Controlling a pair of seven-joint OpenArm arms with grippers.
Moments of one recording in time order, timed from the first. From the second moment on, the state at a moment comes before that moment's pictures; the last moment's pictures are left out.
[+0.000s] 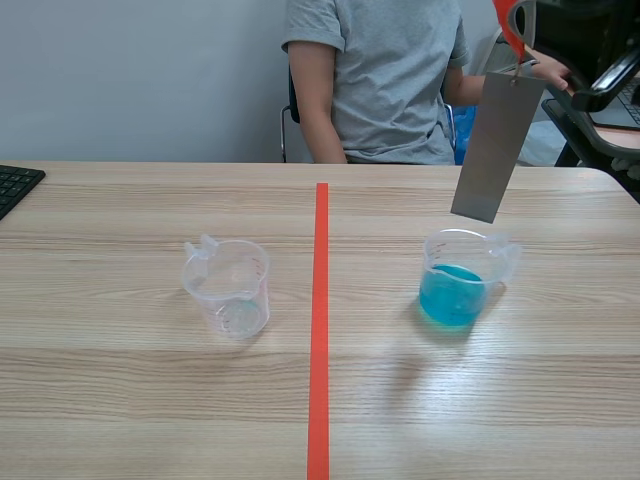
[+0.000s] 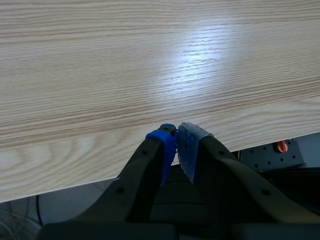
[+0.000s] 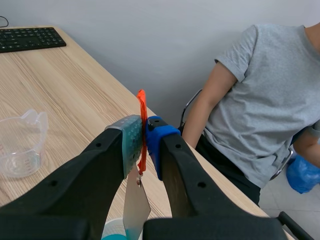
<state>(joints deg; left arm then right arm) 57.5 -28.9 -6.9 88.6 -21.8 -20.7 -21.0 1.3 33.7 10.5 105.7 32.1 45.5 -15.0</state>
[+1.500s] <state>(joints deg) -14.0 -39.3 40.7 86.1 -21.2 -30.5 -9.2 1.3 33.7 10.5 105.7 32.4 45.5 -15.6</state>
